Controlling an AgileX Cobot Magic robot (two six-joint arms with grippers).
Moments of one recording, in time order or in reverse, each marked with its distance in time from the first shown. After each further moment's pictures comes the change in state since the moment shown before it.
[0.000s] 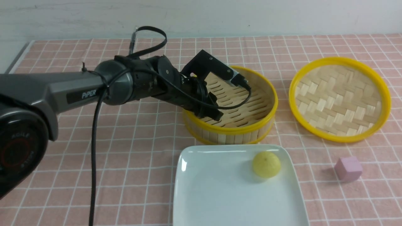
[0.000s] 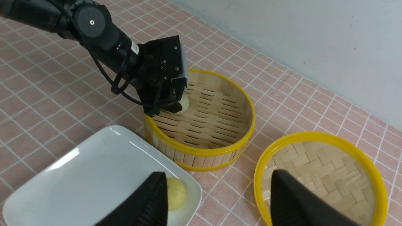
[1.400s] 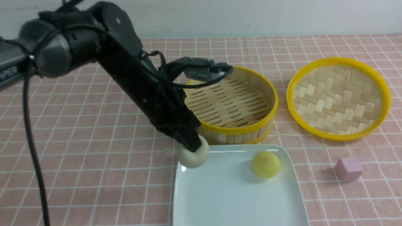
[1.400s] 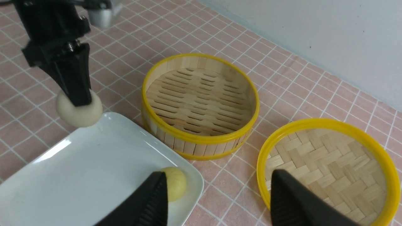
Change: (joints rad) right arm 0.000 0.000 0.117 -0.007 -0.088 0.005; left arm 0.088 -0.189 0.001 -0.034 0.875 -0.187
